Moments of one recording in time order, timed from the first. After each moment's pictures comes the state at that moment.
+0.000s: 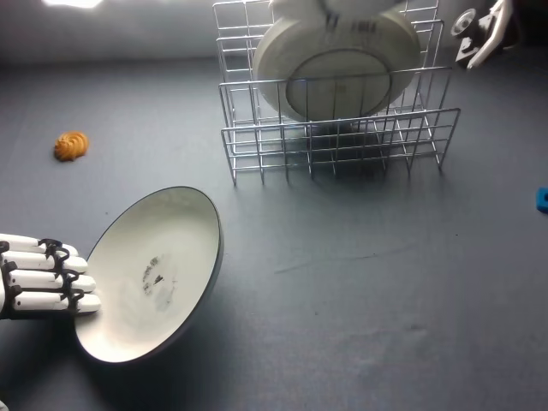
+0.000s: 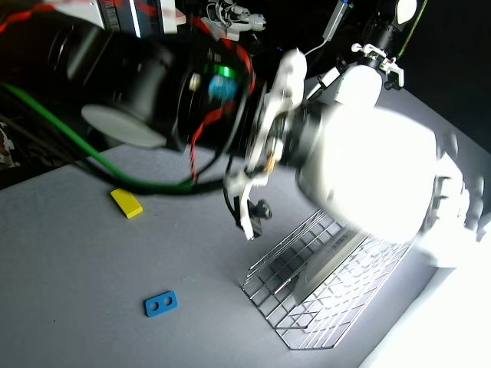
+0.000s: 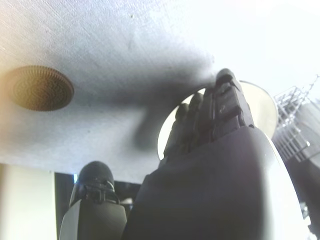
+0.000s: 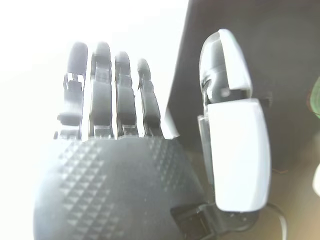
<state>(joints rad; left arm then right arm) 1.11 -0.75 1.24 1.23 -0.71 0.11 -0.06 -1.17 1.15 0.18 0.27 -1.10</state>
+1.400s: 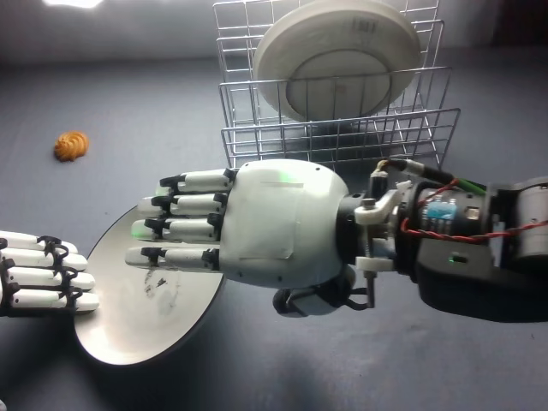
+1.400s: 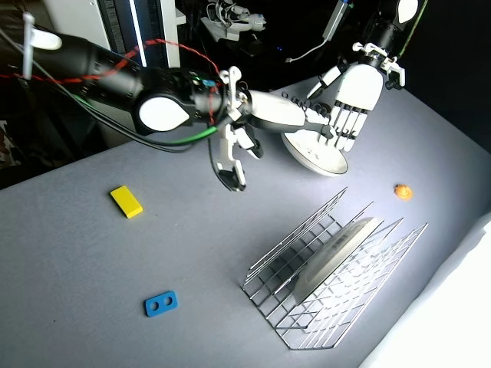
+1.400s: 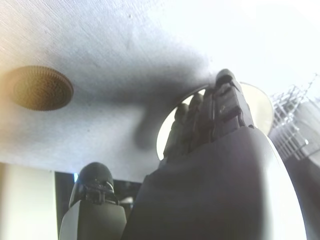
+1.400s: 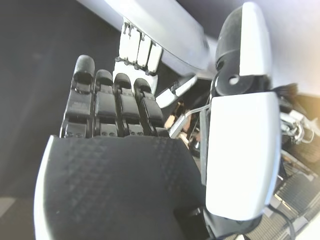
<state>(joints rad) 1.11 -0.75 1.25 1.23 -0.72 0.11 -0.40 -1.32 0.99 -0.21 0.34 -1.37</state>
